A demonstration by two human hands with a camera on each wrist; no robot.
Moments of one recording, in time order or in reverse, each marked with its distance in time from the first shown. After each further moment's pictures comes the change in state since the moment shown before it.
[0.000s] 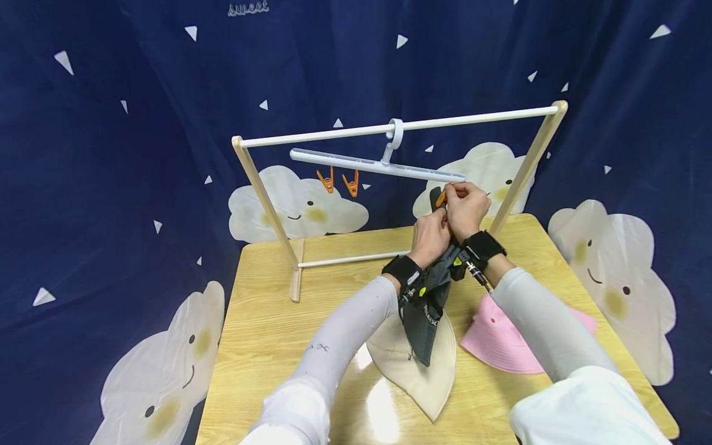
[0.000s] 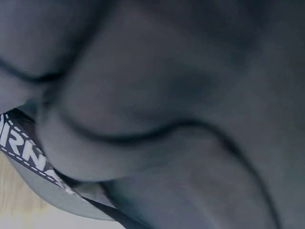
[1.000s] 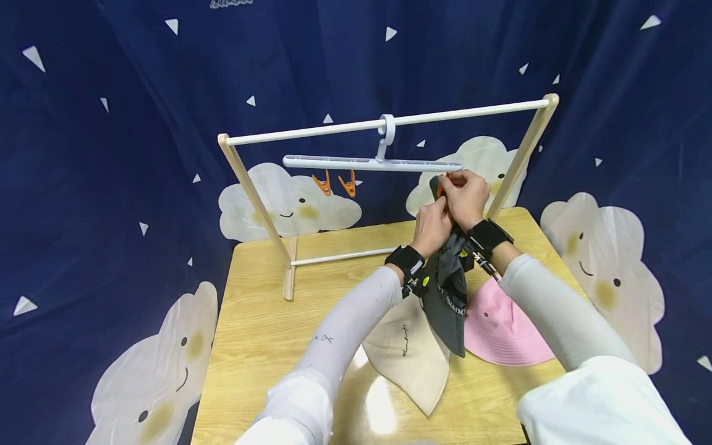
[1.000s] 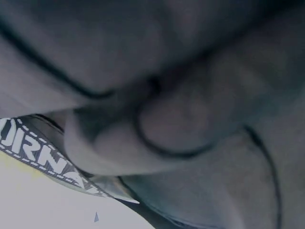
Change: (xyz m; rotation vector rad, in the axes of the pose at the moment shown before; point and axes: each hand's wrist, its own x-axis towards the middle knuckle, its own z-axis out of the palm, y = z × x) left_hand 0.017 0.014 0.013 -0.077 -0.010 0.009; right_hand 0.022 0.002 -0.018 -0.044 -0.127 -0.056
